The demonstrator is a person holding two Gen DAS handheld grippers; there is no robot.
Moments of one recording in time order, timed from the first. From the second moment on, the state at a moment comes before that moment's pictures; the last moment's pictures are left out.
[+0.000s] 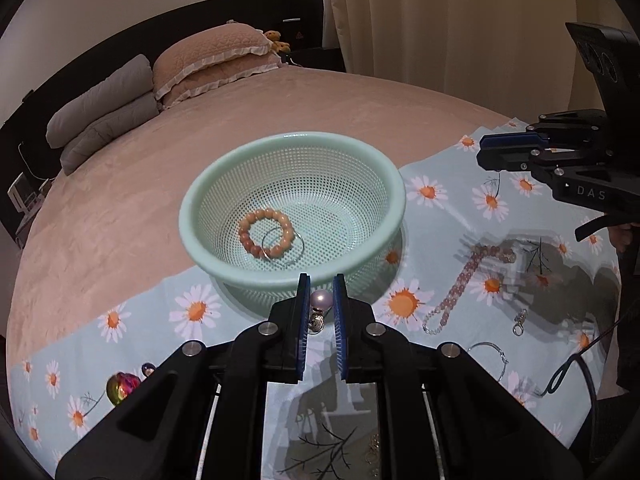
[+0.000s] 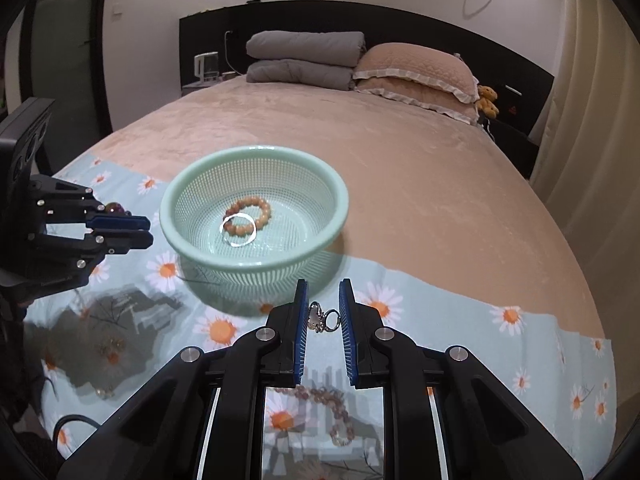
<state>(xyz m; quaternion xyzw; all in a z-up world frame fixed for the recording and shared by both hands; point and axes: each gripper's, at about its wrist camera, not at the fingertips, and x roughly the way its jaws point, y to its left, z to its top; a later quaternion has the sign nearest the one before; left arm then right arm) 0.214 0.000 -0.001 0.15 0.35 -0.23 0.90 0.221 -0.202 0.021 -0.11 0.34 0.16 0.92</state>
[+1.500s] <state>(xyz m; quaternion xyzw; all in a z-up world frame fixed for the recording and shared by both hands) 0.142 0.039 -0.036 0.15 0.34 -0.21 0.91 0.216 -0.219 -0.027 -0.06 0.34 0.11 0.93</state>
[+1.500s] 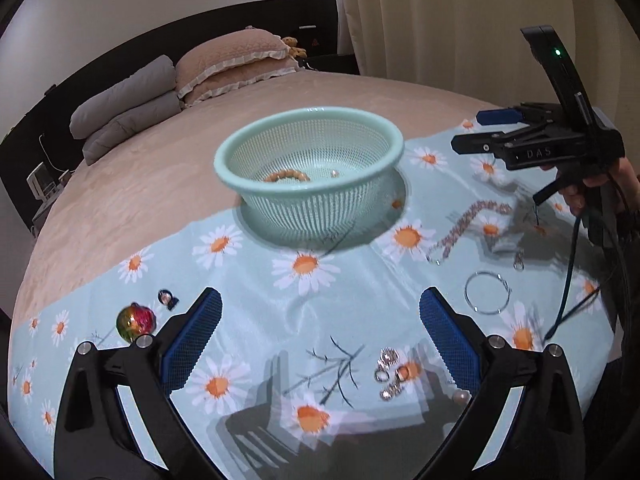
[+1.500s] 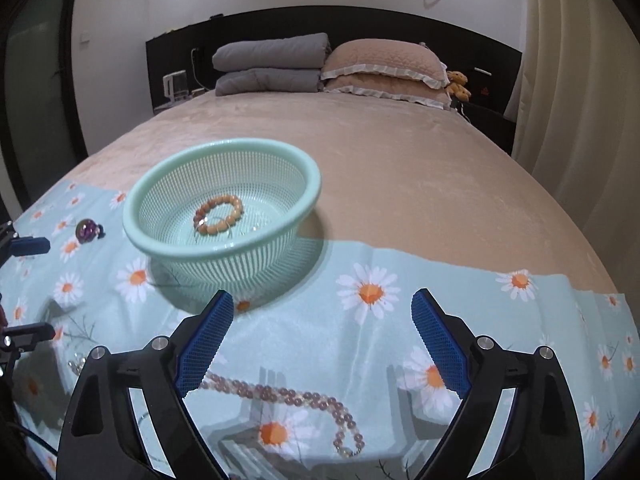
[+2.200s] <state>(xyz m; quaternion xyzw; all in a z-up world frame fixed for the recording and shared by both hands) 0.118 0.022 -0.087 0.16 0.40 -0.23 0.87 0.212 -0.231 -0.105 -0.05 0.43 0.10 0.90</state>
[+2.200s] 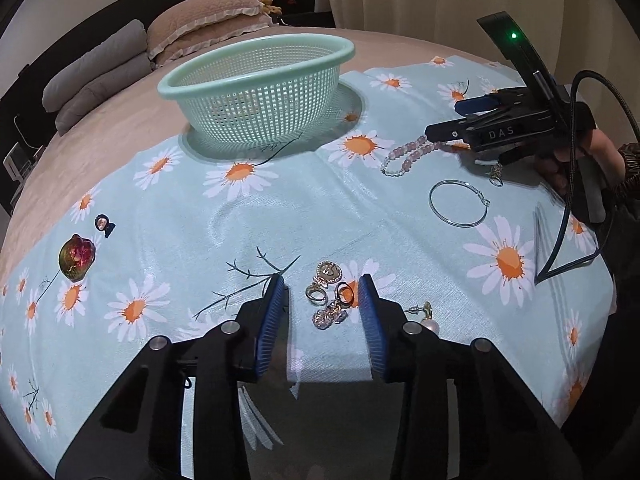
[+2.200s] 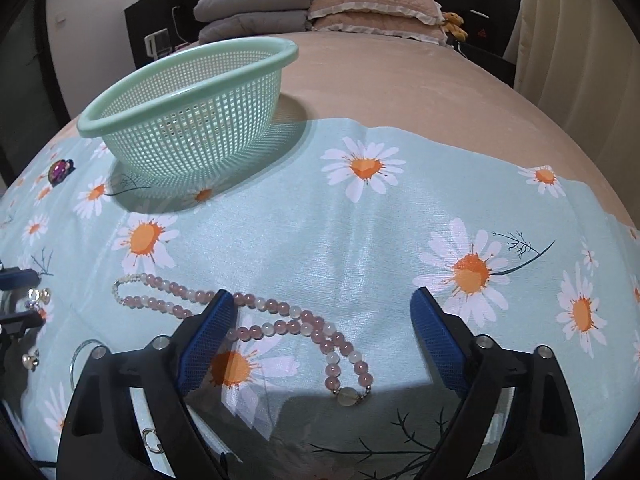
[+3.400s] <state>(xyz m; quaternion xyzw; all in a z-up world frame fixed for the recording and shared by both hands) 0.121 0.044 -0.011 0.16 0.36 -0.18 0.90 0.188 -0.206 0.049 -0.10 0.31 0.18 0.93</state>
